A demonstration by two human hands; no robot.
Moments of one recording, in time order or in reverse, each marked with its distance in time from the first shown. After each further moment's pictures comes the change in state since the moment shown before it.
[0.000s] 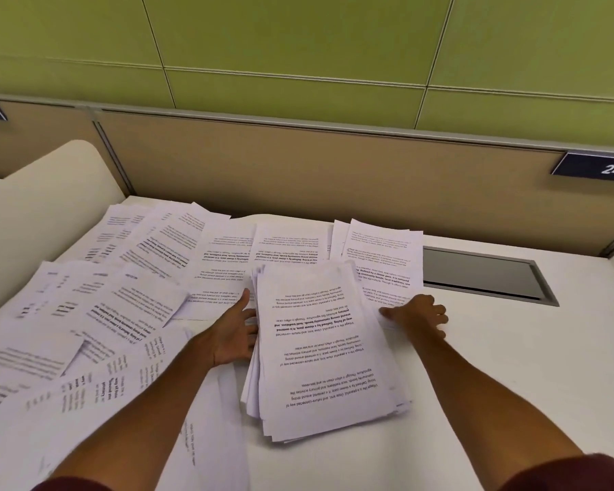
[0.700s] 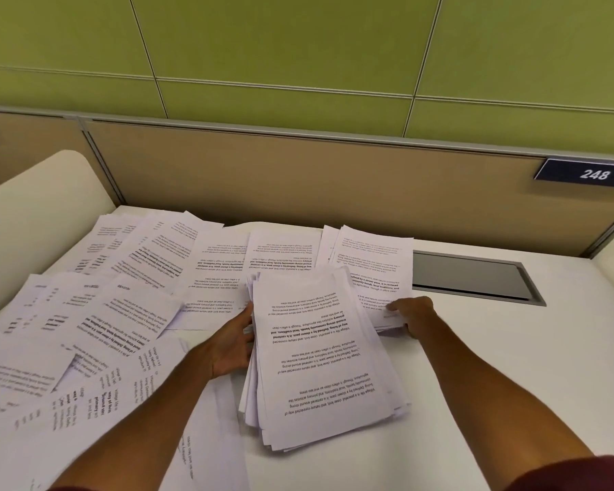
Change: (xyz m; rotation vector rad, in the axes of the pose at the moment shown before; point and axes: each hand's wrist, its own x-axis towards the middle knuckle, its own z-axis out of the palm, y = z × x) left_hand -0.003 -0.006 0.008 0.033 -0.127 0.040; right_hand 0.018 -0.008 -0.015 0.531 -0.212 0.137
